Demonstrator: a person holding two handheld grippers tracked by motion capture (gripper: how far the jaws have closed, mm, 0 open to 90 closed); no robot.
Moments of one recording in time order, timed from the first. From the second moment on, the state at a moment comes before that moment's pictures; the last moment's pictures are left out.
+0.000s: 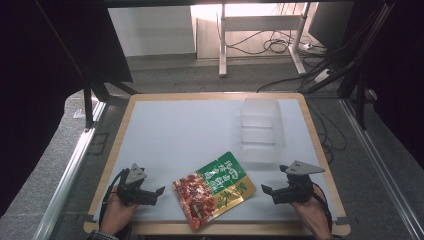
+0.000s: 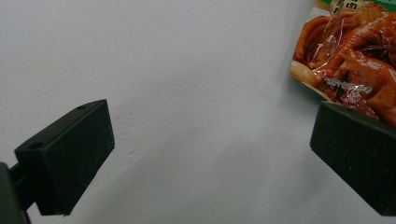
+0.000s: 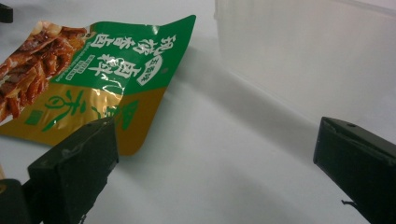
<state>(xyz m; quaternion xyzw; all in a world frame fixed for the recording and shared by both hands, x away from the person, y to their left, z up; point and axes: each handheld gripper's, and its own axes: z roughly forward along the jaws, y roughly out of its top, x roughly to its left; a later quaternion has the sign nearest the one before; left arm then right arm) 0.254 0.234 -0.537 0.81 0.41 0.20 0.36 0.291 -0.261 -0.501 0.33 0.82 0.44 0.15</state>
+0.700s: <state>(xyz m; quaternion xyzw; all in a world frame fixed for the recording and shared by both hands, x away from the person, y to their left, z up) 0.254 0.233 -0.537 0.81 0.41 0.20 0.35 0.299 -0.228 -0.511 0.32 0.84 0.42 0.11</state>
